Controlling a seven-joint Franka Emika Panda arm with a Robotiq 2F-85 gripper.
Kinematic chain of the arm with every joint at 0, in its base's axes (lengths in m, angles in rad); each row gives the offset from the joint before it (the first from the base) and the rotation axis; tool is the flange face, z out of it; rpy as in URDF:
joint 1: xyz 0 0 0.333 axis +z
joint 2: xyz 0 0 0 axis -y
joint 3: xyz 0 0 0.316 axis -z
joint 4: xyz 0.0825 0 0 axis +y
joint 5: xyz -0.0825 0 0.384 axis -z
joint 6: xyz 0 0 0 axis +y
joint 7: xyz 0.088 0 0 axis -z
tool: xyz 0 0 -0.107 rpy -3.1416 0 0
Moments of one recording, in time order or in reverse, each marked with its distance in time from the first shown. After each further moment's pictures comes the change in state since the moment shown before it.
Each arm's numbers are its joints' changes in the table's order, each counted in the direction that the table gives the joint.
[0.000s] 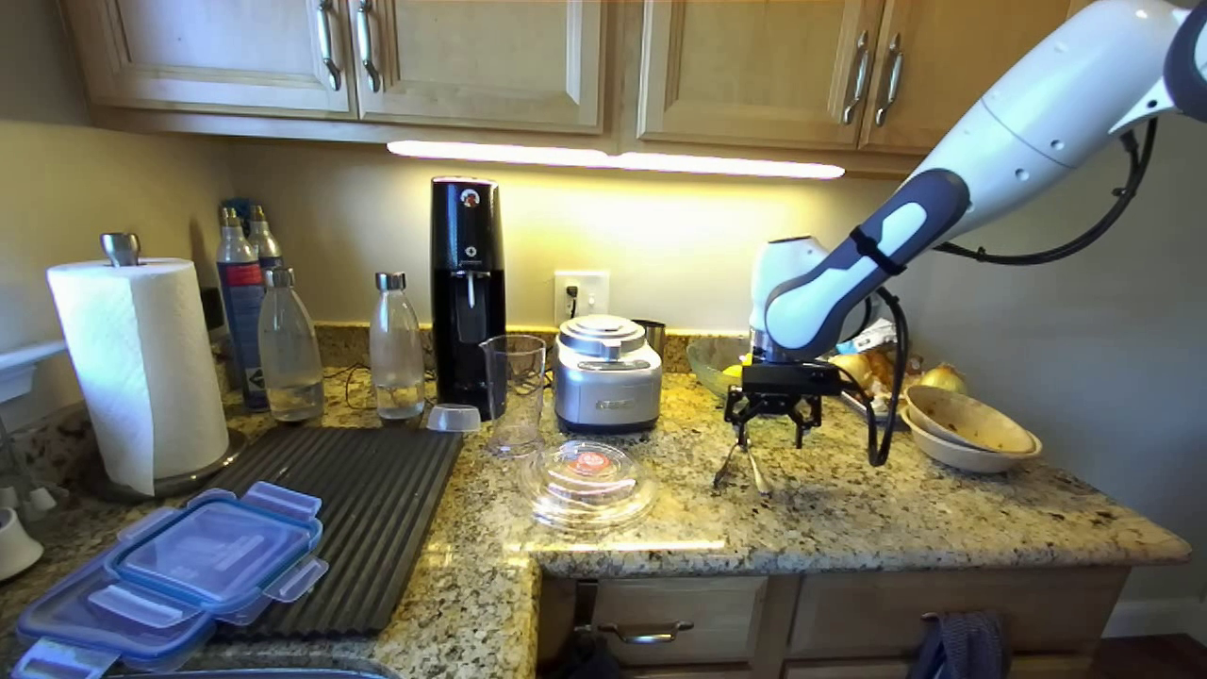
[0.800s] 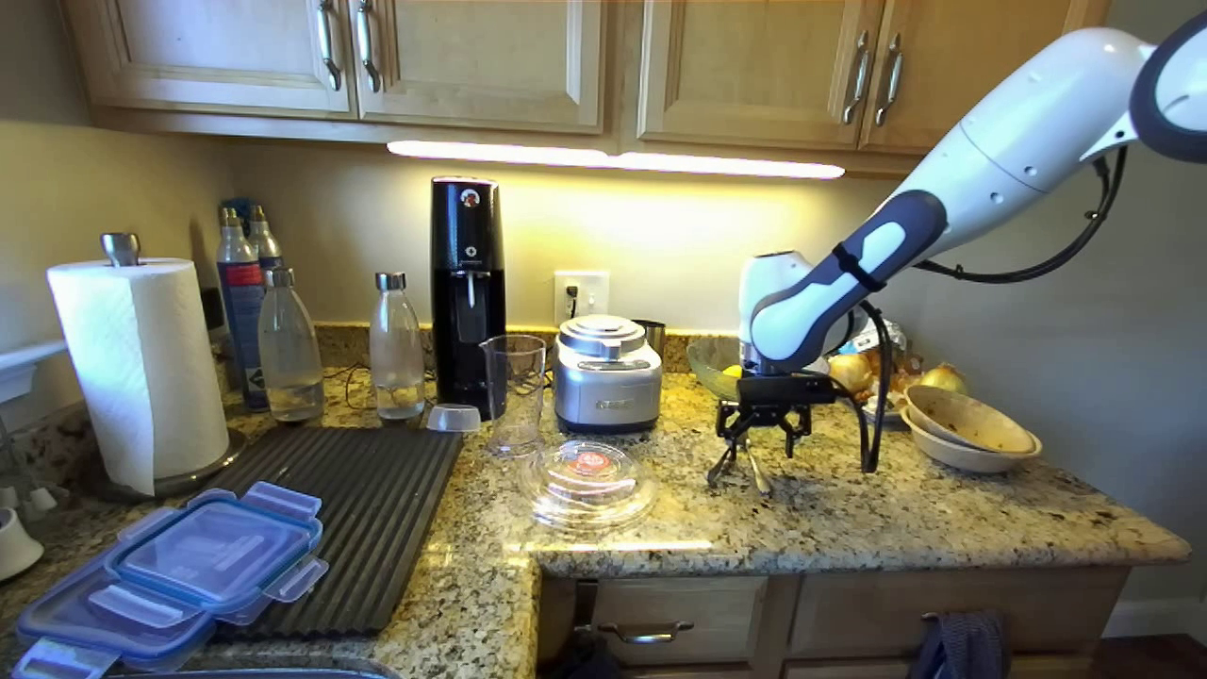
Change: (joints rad) arm -0.003 -0.080 -0.015 -0.091 -0.008 0.047 -0.120
